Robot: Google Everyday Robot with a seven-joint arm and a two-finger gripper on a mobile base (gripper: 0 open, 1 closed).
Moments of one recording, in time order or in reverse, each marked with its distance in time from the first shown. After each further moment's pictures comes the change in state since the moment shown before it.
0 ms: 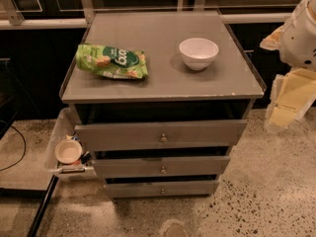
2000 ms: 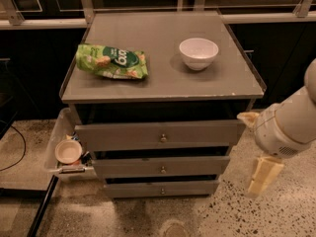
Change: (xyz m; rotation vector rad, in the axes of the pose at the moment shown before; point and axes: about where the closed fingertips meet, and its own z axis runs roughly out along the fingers) arm 0.044 0.069 0.150 -0.084 -0.100 -0.047
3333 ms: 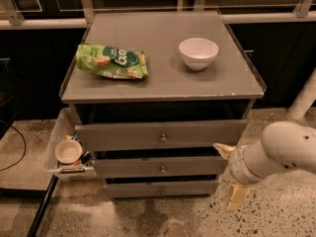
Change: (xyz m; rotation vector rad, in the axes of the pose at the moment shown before) arm 0.036 0.003 0.172 -0.006 -0.093 -0.180
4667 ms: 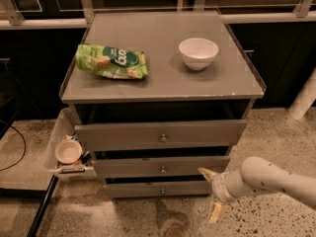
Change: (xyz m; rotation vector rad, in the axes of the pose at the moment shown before) arm 0.046 0.023 0.177 -0.057 -0.181 0.012
